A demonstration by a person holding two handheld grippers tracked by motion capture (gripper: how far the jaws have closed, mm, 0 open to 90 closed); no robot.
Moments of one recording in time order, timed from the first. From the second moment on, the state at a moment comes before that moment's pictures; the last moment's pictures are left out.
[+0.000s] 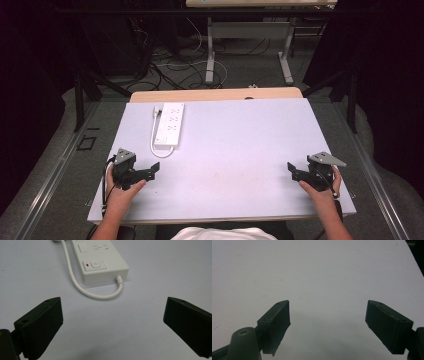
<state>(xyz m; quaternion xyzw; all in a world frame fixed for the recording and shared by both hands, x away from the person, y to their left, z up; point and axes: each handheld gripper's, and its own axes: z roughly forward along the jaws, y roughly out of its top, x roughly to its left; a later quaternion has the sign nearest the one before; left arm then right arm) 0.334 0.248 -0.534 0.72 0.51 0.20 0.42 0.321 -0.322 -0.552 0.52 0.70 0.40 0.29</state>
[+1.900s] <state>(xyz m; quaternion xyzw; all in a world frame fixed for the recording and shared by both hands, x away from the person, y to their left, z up) 0.429 0.235 -0.480 0.73 0.56 0.13 0.37 0.313 -0.321 -0.557 0.53 0.72 0.38 0.25</state>
